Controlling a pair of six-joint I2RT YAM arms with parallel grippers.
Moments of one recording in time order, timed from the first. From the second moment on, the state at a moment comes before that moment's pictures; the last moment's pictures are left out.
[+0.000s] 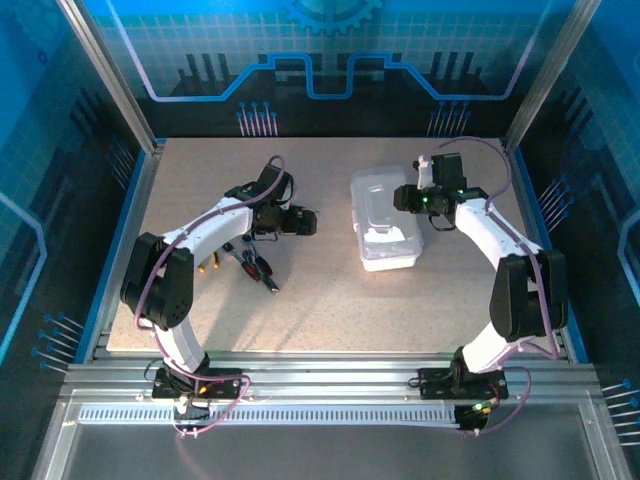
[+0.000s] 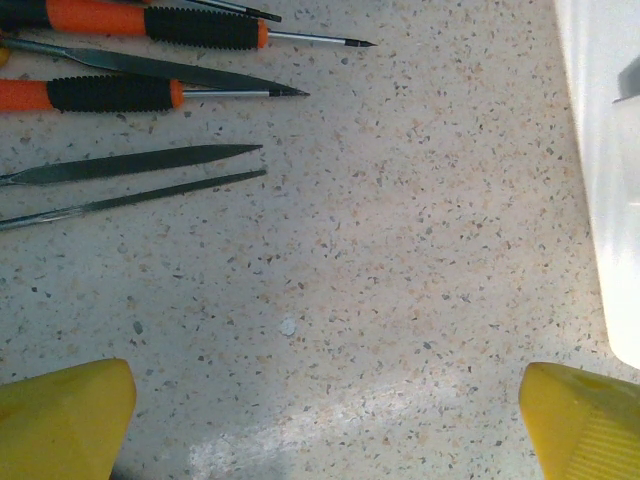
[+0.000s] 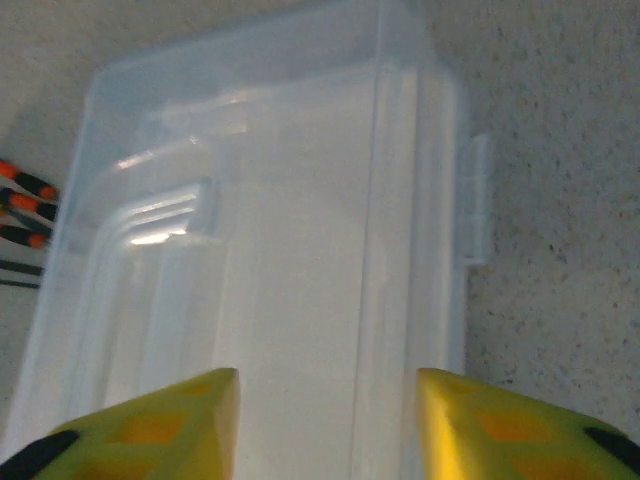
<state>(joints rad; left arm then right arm) -0.40 1.75 1.29 -0.62 0.13 -0.38 0.13 1.61 1.18 -0.41 -0.25 0.19</state>
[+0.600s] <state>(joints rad) -0.40 1.74 1.29 -0.62 0.12 -0.38 0.17 1.60 1.23 -0.55 -0.26 0.14</state>
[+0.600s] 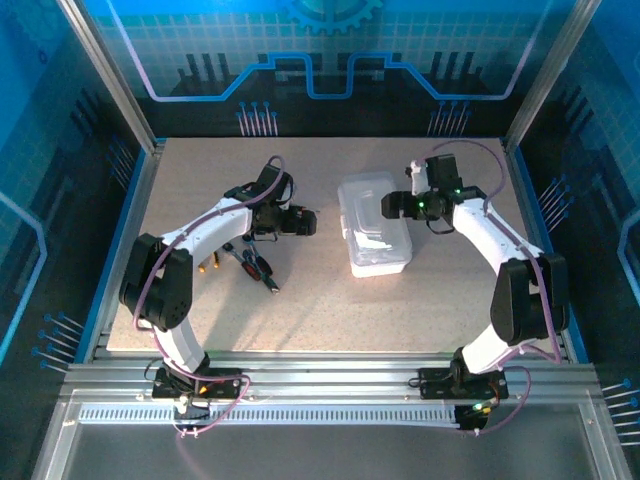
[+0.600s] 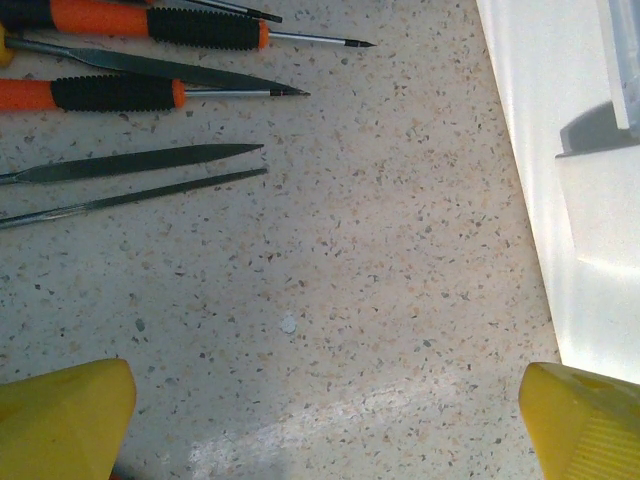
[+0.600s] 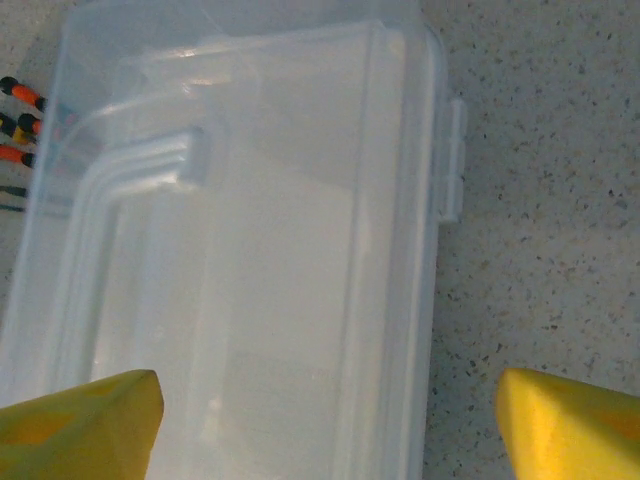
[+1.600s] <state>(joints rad) -0.40 1.74 1.29 -0.62 0.12 -0.38 0.37 1.84 1.54 -0.81 0.07 0.02</state>
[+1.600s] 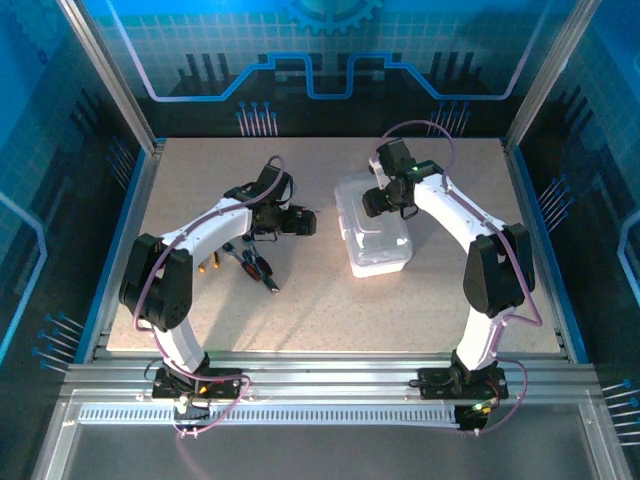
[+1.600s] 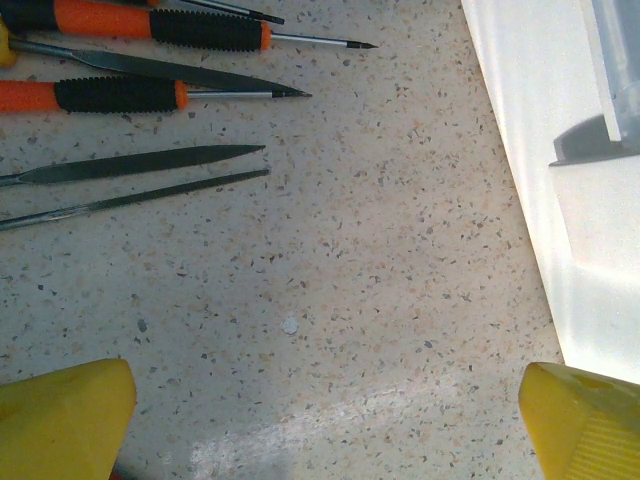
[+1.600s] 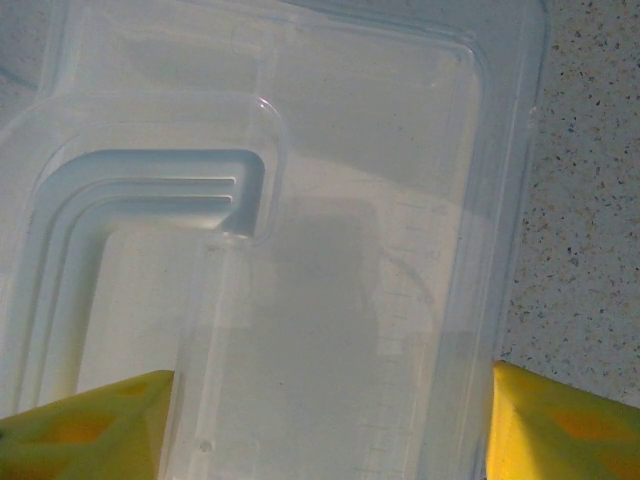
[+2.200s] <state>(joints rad) -0.40 1.74 1.29 -0.62 0.12 -0.38 0.12 1.73 1.26 -0.42 -0.44 0.08</state>
